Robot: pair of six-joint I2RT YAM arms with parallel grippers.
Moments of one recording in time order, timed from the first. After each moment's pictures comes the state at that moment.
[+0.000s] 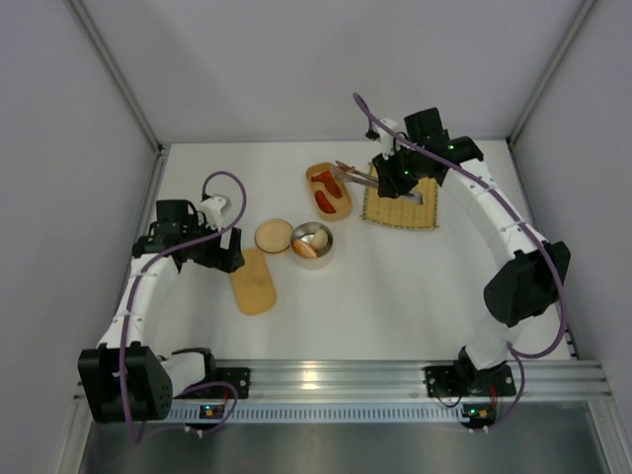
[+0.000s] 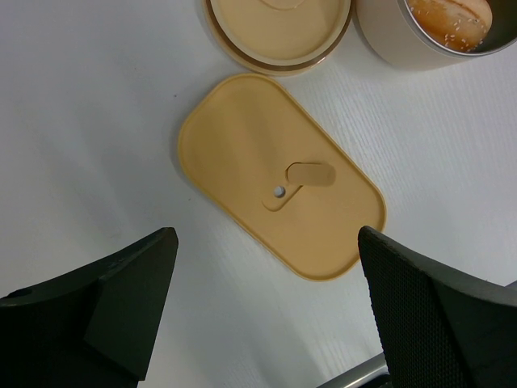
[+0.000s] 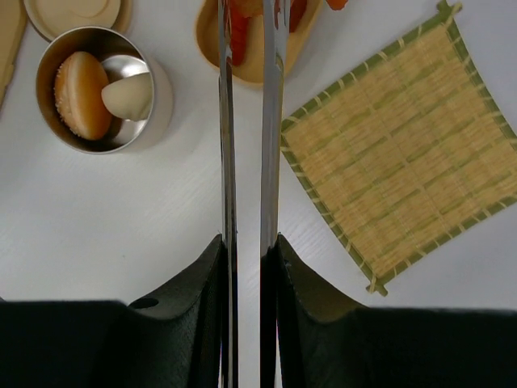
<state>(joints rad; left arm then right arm) 0.05 1.15 0.90 -0.70 0.43 0.29 0.35 1.69 1.74 -0.93 -0.29 -0.31</state>
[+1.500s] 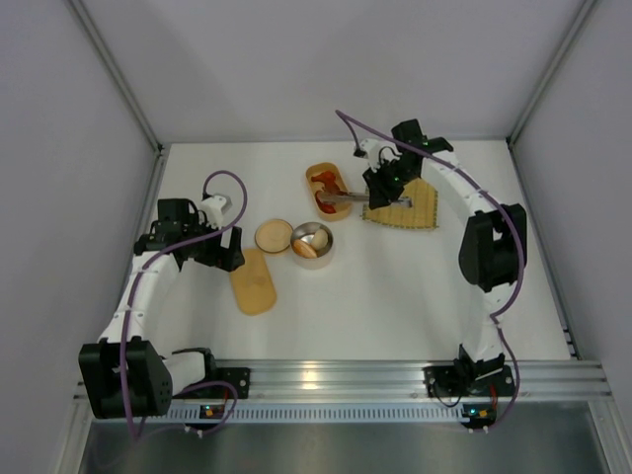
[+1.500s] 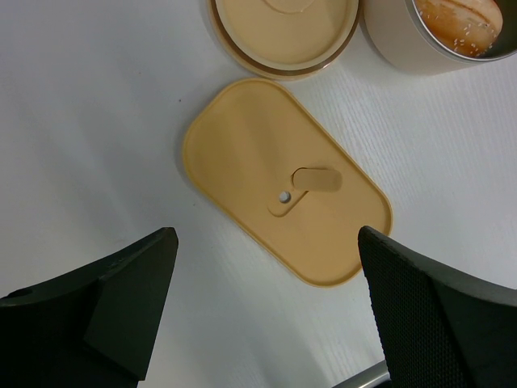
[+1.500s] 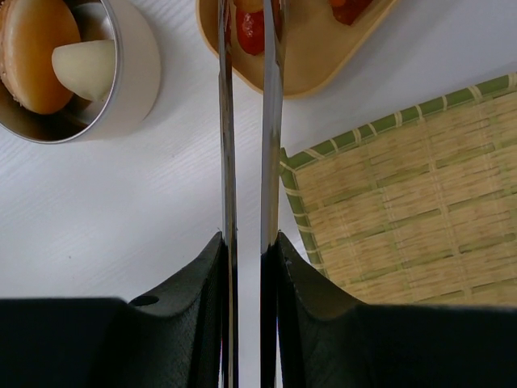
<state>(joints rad) 0.05 1.17 0.90 -0.68 0.42 0.29 0.32 2.02 1.82 -0.91 -0.50 -0.54</state>
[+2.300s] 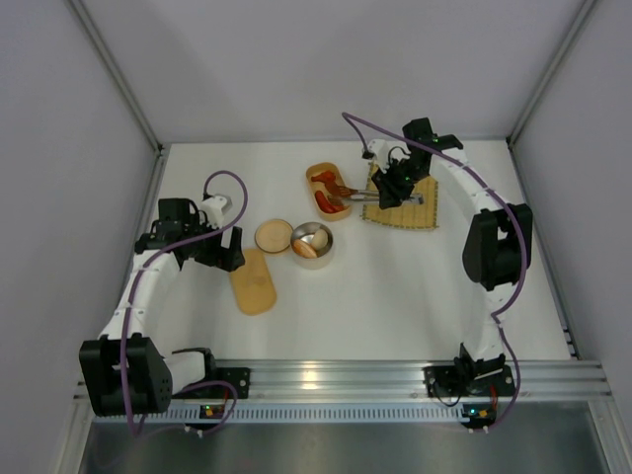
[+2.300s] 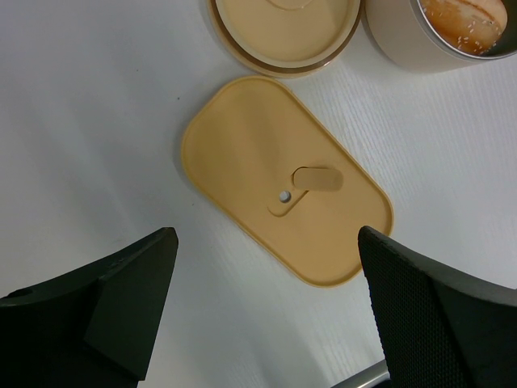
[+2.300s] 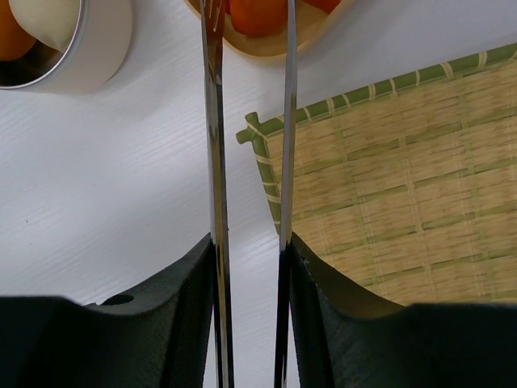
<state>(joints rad) 0.05 1.19 0.90 -0.68 0.42 0.29 0.26 2.02 1.83 -0.97 -0.51 -0.71</state>
